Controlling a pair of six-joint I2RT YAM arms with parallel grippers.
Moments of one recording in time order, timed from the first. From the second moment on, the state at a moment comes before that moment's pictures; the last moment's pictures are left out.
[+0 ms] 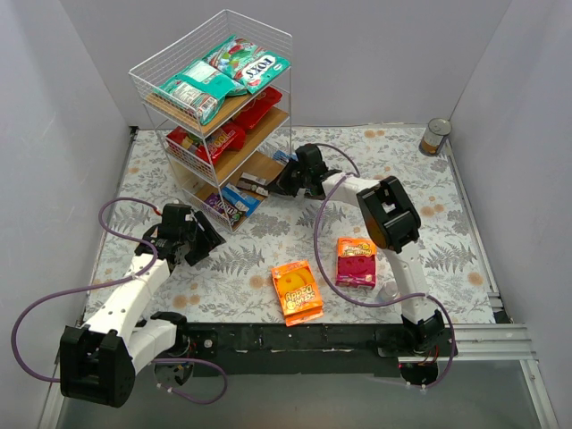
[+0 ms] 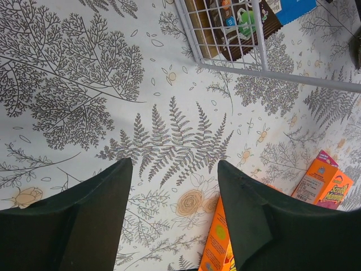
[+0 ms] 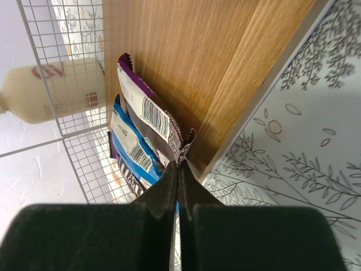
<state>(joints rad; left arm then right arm) -0.19 0.99 0.62 -0.52 0.05 -0.81 0.58 2.31 1.63 0.08 -0.37 1.12</state>
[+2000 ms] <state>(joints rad) -0.19 0.98 0.62 -0.52 0.03 -0.81 0.43 1.79 1.02 0.00 -0.07 1.34</state>
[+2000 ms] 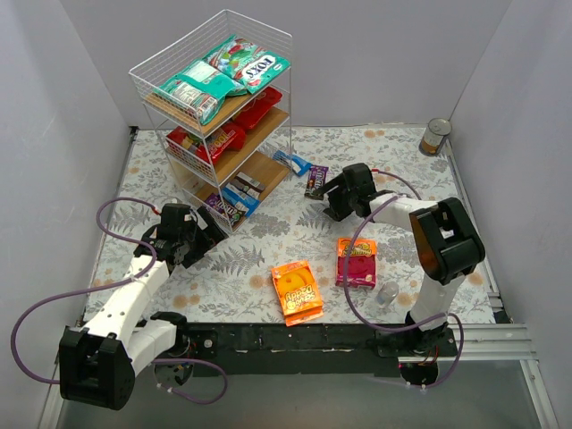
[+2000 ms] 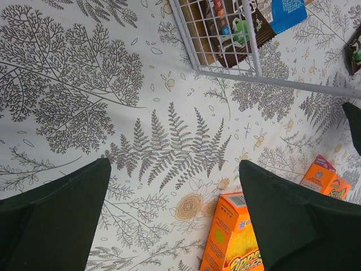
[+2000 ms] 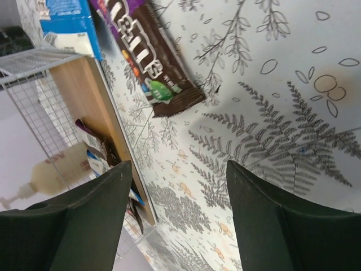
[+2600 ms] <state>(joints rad) -0.19 0.98 0.62 -0.52 0.01 -0.80 0.47 2.00 1.18 0.08 0.03 1.57</state>
